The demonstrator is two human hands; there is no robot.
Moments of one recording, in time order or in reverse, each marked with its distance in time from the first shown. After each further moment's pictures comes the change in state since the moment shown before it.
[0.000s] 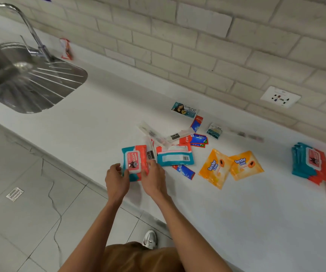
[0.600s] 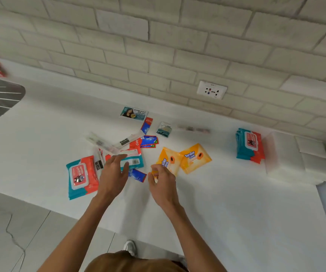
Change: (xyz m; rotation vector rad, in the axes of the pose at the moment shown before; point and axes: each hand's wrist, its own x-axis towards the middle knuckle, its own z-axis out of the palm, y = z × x) left_hand -0.075 0.126 0.115 0.390 -0.239 0.485; right_hand -0.026 0.125 -0.180 -0.007 0.231 -0.030
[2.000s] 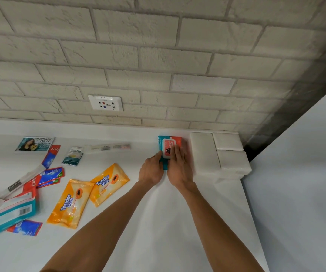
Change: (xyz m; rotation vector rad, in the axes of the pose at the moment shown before) left_hand 0.025 0.353 0.329 0.042 -0.329 0.407; right_hand 0.155 0.319 -0.268 -0.711 0.106 0.077
